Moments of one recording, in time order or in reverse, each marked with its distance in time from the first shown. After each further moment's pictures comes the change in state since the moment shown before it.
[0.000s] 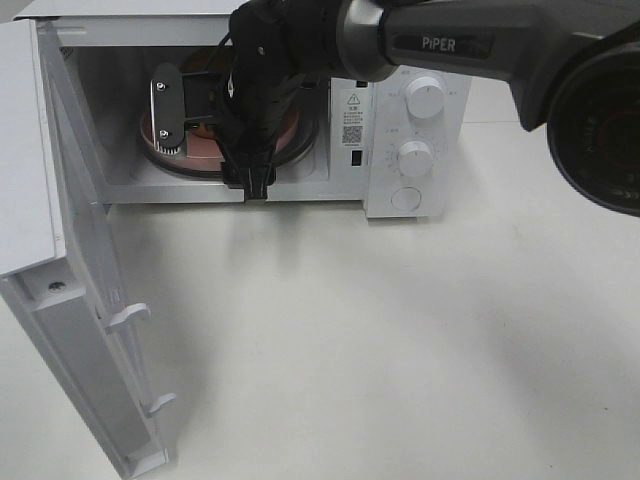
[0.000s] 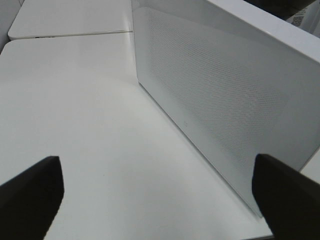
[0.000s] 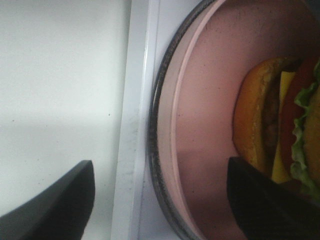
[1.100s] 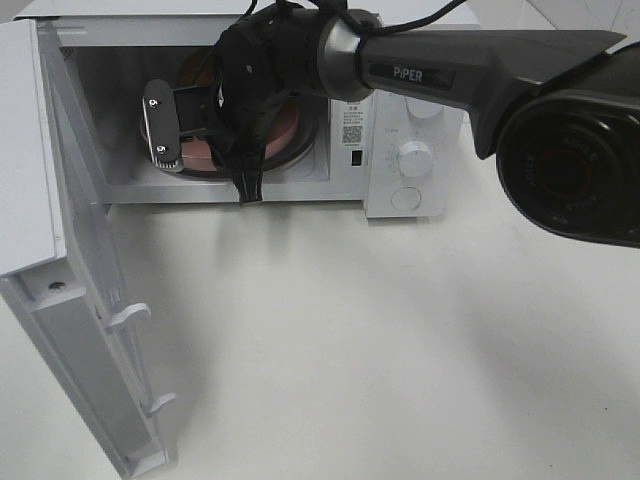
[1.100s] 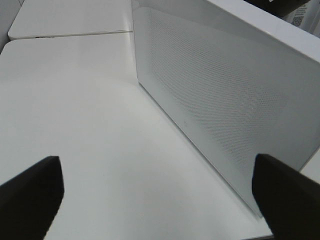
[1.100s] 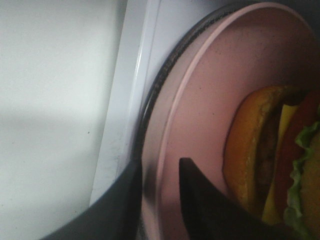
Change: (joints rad) left arm 0.000 0.000 0.000 0.000 0.000 0.000; right arm 0.000 0.105 -0.128 0.006 -0.010 -0.109
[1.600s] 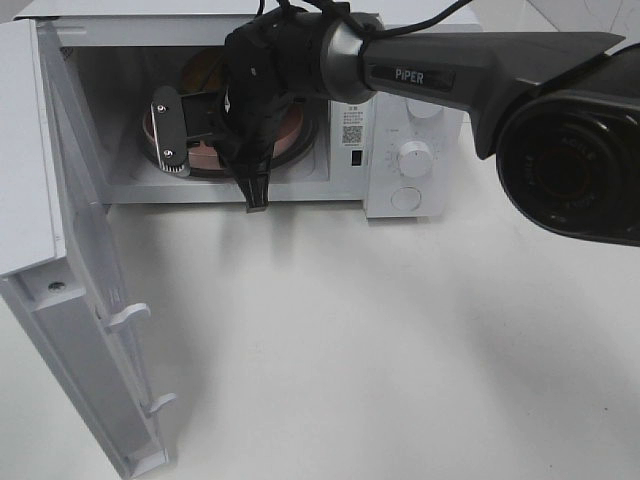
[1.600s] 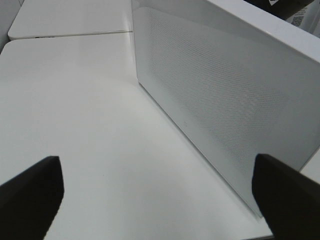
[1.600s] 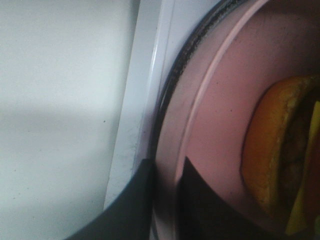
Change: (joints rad) left arm 0.000 0.000 0.000 0.000 0.000 0.000; right arm -0.008 0.002 0.003 0.005 0.034 0.012
